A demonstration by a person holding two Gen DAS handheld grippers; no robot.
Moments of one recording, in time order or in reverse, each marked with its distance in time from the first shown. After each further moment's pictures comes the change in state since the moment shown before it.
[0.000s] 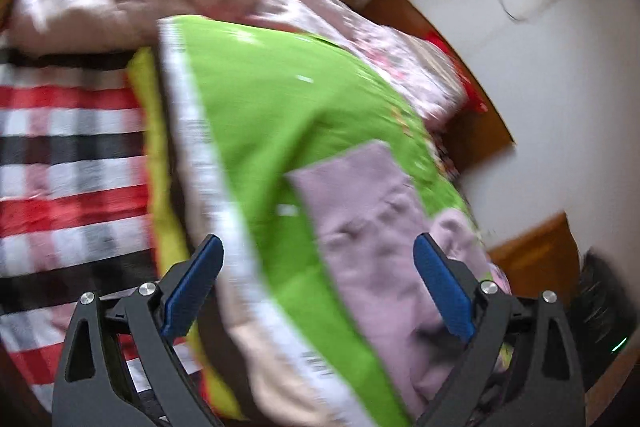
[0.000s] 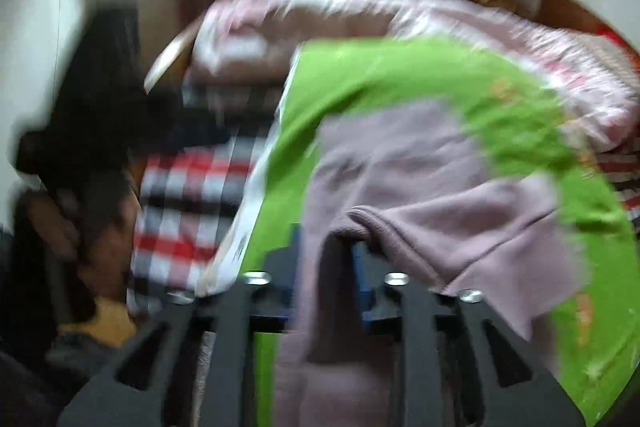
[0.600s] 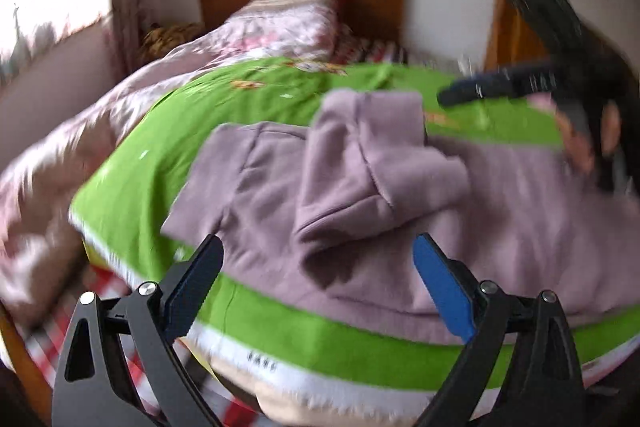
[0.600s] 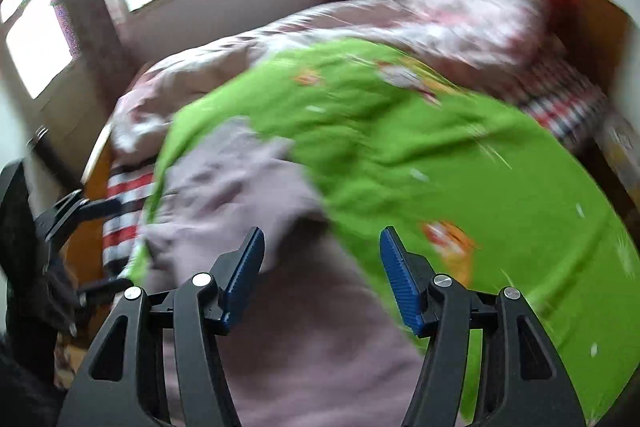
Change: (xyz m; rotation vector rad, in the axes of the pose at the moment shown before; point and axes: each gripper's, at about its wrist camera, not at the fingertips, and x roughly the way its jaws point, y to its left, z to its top) left arm 0.036 -0.136 -0.088 0.999 0.065 0.069; right arm -0.094 -0.178 -0.068 0.432 -0.165 -0.136
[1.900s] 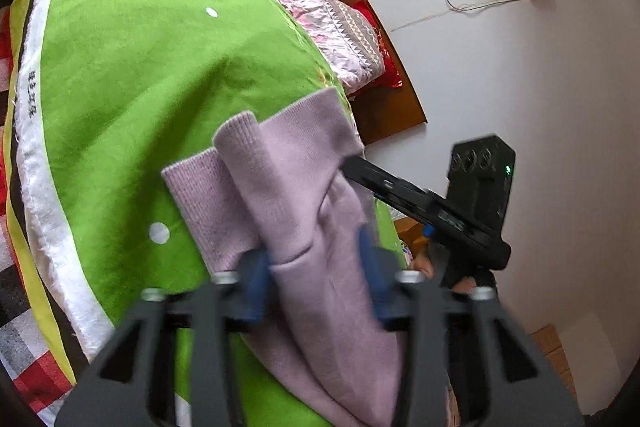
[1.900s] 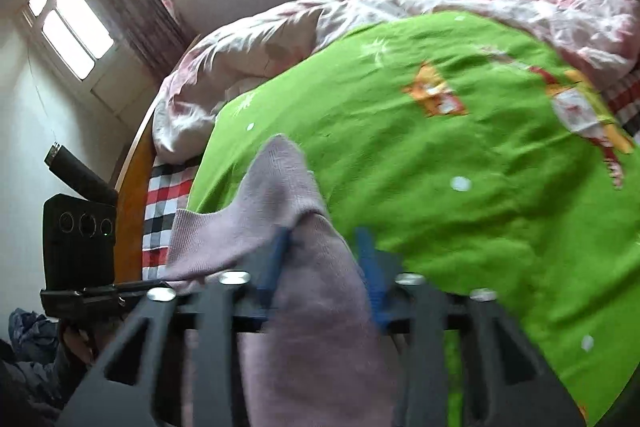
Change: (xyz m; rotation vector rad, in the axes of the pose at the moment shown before) left arm 0.075 0.156 -0.066 -1.002 -0.128 -0.557; right arm 0.149 0.082 0.089 -0.106 0.148 0.278
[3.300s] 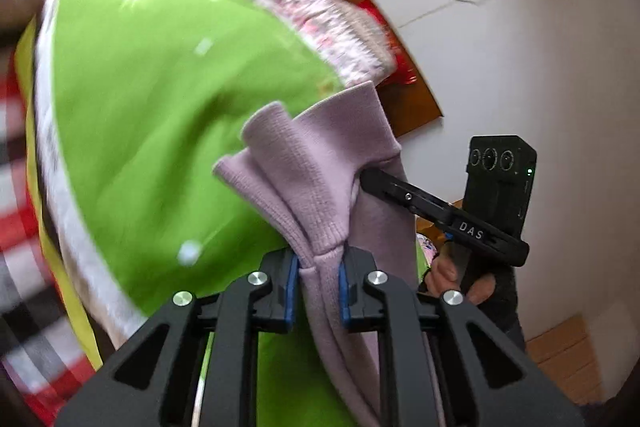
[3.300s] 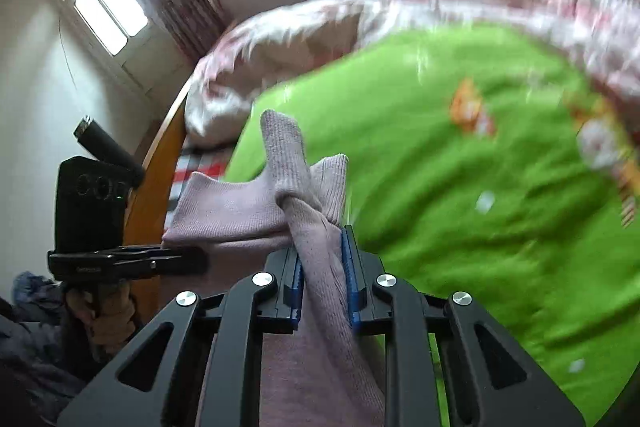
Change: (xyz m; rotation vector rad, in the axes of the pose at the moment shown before) left arm -0.018 -0.030 0.016 0.098 -0.022 0.084; right arm -0.028 0.017 0.008 -0.118 -0.015 0.070
